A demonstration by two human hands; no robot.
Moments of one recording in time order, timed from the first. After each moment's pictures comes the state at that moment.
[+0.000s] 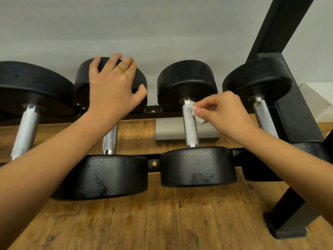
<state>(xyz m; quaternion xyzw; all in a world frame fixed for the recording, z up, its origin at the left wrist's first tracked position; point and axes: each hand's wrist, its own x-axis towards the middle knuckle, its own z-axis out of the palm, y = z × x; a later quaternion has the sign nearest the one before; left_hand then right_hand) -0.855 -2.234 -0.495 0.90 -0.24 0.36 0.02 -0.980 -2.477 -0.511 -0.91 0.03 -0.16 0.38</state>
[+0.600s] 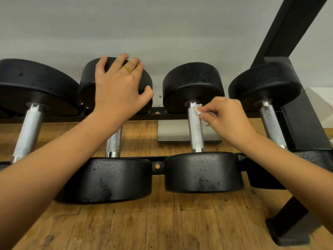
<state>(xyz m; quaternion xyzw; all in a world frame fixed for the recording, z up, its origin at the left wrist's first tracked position) -0.852 -2.234 -0.495 0.90 -0.24 0.36 0.02 -0.965 -2.481 -0.527 -0.94 -0.01 -0.21 0.25</state>
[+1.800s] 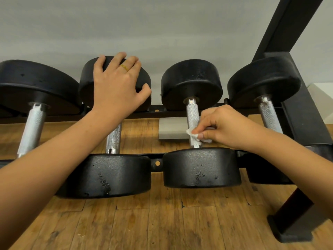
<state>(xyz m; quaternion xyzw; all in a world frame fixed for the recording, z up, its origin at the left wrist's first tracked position) -0.855 -2.234 -0.495 0.90 -0.24 0.36 0.02 -0.982 -2.490 -0.516 -0.96 -0.17 -0.02 0.24</state>
